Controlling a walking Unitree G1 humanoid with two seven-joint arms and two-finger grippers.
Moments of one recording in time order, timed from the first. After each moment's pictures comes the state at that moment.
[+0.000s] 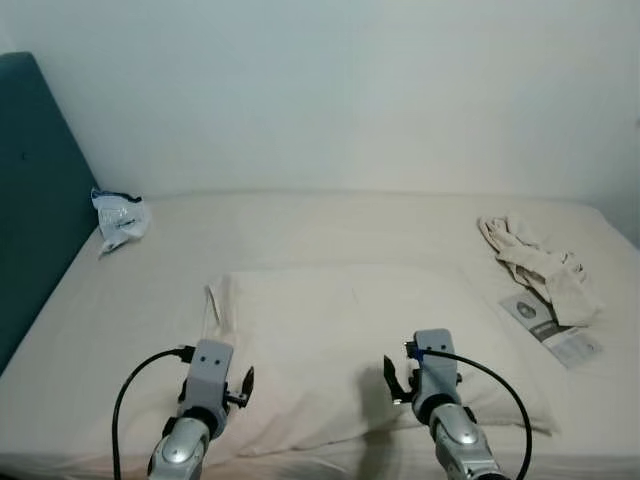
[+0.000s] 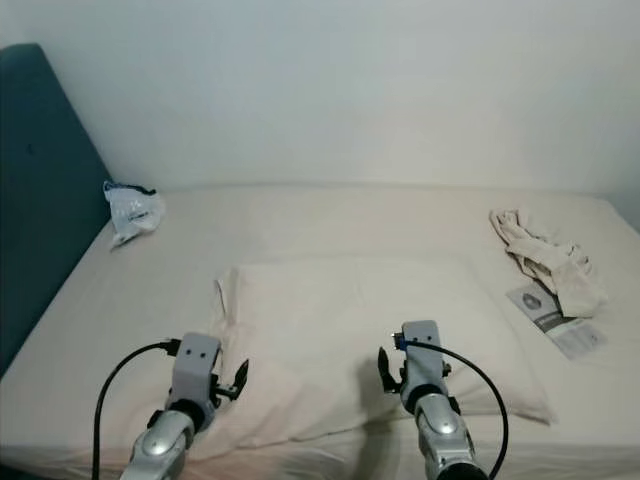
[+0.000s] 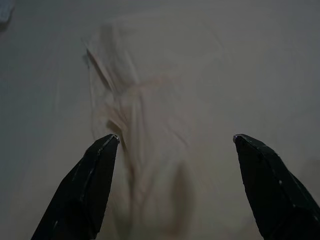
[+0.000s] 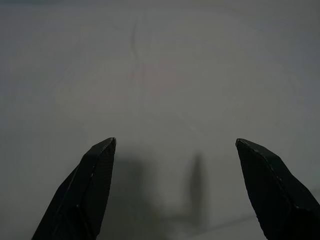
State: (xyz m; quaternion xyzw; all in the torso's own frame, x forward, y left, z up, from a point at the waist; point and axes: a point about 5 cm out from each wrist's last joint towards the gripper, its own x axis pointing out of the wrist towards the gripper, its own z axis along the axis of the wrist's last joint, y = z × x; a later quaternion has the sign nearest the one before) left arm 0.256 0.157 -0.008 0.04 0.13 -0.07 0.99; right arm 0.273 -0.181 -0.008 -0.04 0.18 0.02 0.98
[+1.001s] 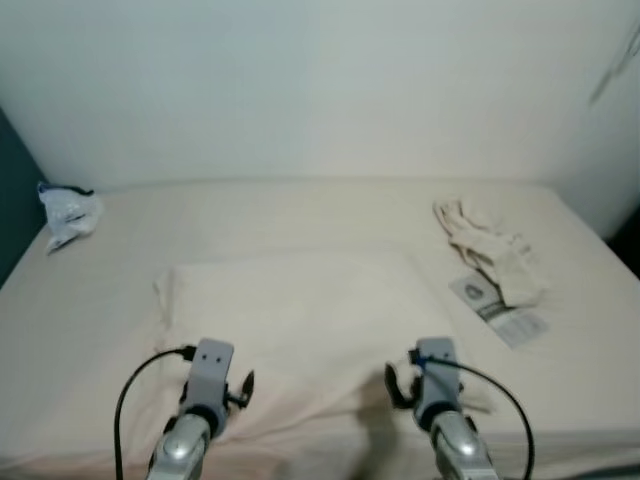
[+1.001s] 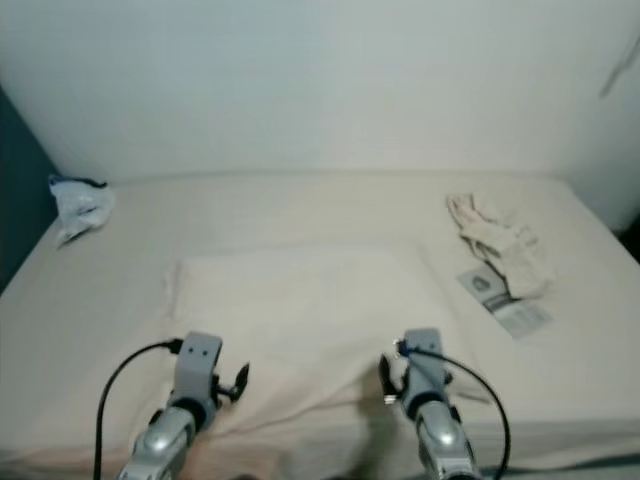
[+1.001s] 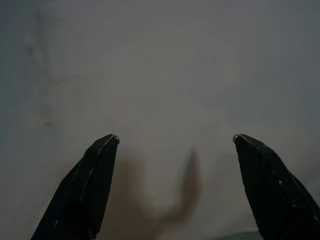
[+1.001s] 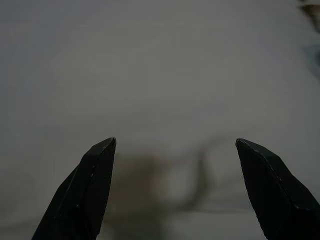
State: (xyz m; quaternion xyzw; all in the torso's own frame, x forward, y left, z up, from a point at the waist) left arm 0.260 0.154 -0.009 0.05 0.15 -0.07 0.98; right arm 0.266 -0.185 -0.011 -0.04 0.18 0.01 0.98
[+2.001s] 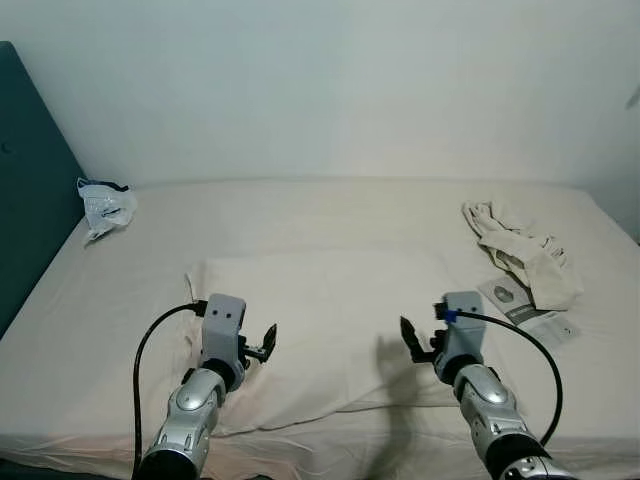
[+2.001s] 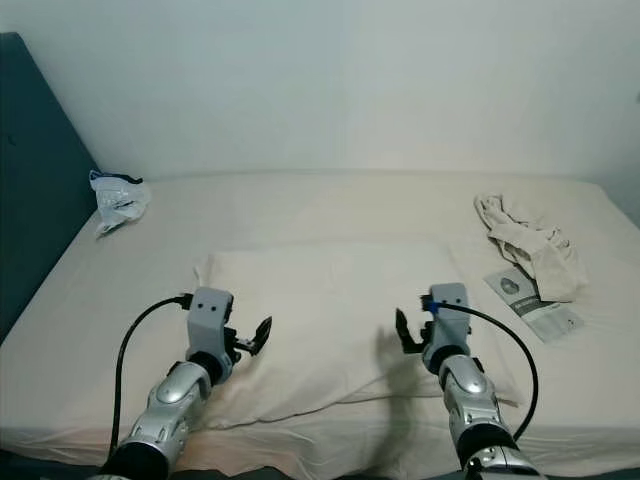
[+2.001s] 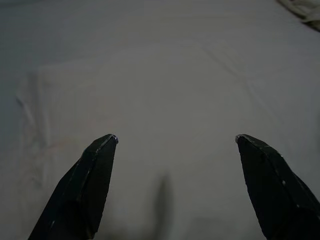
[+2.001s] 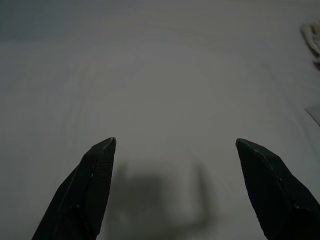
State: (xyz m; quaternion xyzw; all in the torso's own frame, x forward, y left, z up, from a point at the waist) left arm 0.300 0.137 0.036 0.00 0.09 -0.12 0.99; right arm 0.312 -0.211 0.037 -0.04 0.13 0.06 0.99
